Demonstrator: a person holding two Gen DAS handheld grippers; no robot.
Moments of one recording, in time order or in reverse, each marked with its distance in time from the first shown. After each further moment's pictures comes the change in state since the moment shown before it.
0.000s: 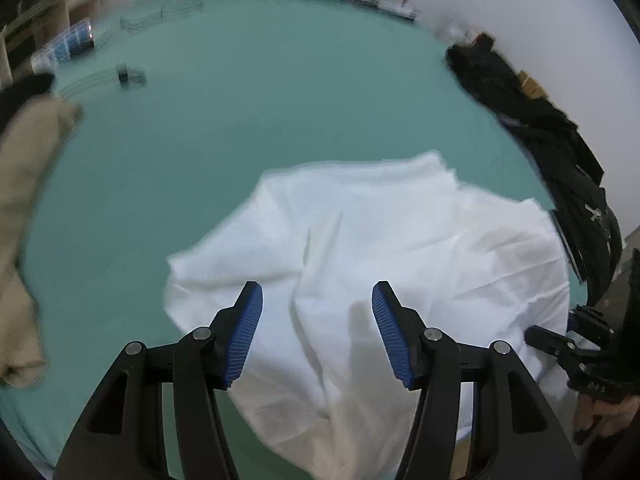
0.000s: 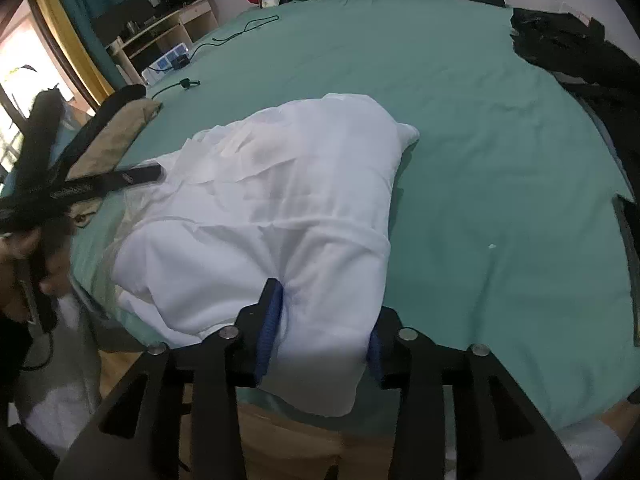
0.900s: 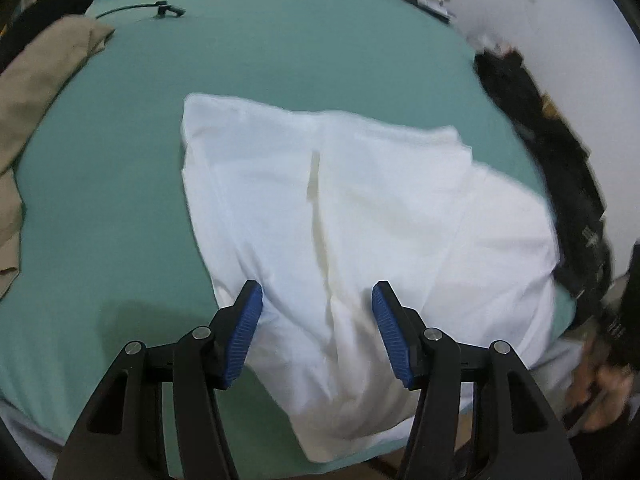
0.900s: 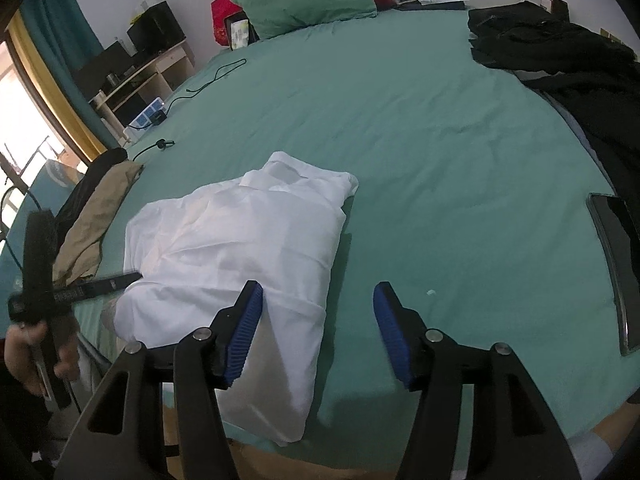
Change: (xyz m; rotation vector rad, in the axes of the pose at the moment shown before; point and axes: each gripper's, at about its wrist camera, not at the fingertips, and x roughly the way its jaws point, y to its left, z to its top) left arm 0.001 0.024 -0.032 -0.113 0.023 -0.012; right arm -0.023 -0.046 0.015 0.118 -0.116 -0.001
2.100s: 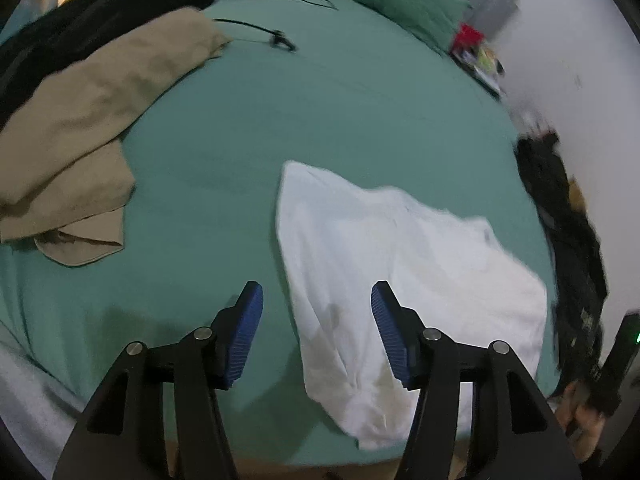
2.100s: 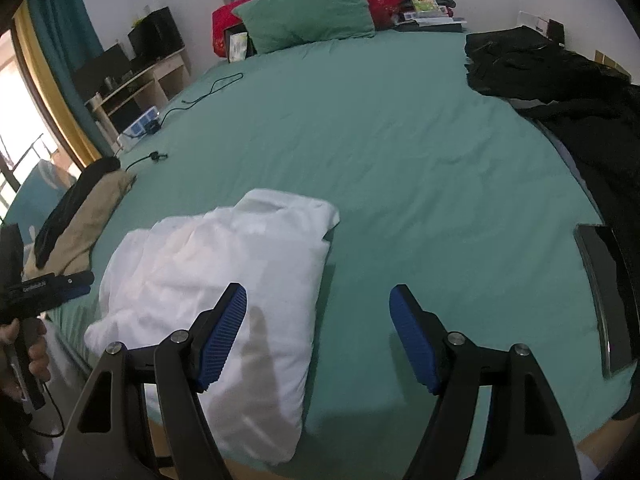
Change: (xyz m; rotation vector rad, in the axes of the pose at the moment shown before) left arm -0.054 0.055 -0.011 -0.311 -0.161 0.026; right arm -0.008 -0.003 0.017 -0.032 -0.067 -0.052
